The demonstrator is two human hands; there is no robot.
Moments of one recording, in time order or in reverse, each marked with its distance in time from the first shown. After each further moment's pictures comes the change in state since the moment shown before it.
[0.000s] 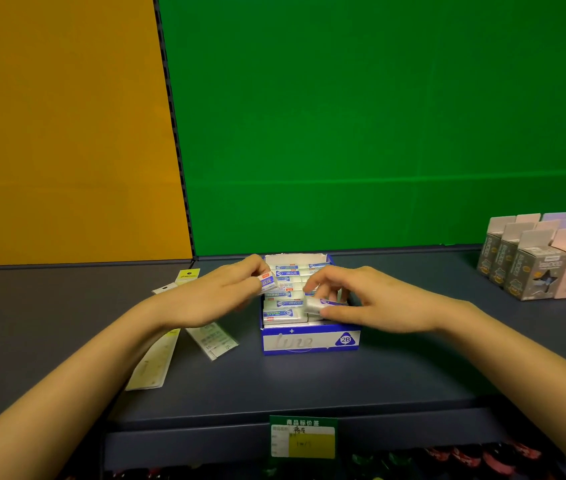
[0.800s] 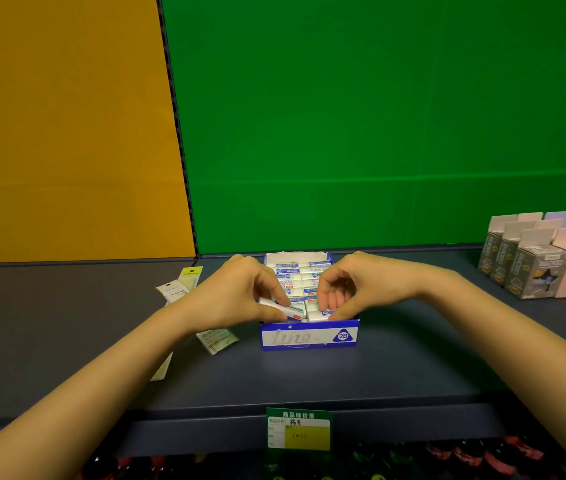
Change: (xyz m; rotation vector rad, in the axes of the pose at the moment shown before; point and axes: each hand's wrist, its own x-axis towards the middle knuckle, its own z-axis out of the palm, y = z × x) left_hand 0.011 0.008 0.015 0.147 0.156 0.132; right_hand 0.021 0.012 -0.016 0.118 -0.224 0.039
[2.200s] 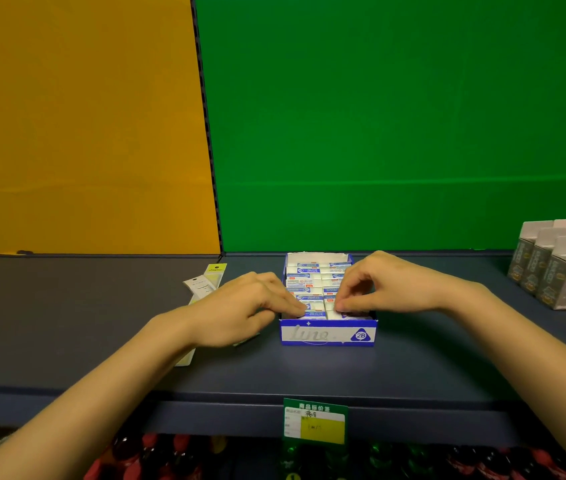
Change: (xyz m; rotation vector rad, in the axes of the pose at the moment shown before) left_hand -0.026 -0.012 -0.001 0.224 -0.131 0.115; right_hand -0.005 -0.003 0.006 -0.166 0.173 -0.047
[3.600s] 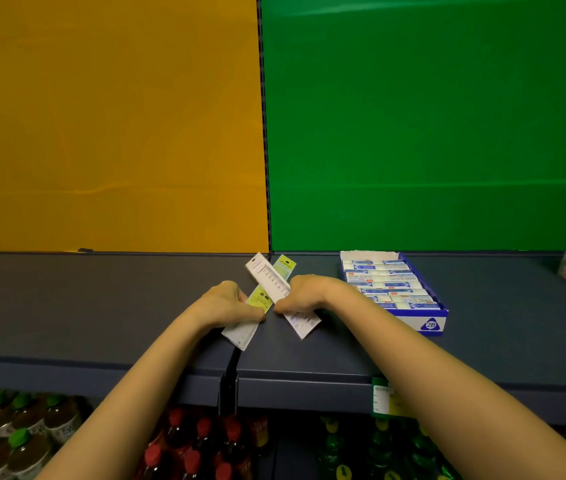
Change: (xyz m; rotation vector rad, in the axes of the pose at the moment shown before) left_hand -0.072 -0.086 0.000 -0.404 0.093 -0.874; right_hand 0.125 -0.127 0.084 -0.054 -0.186 0.406
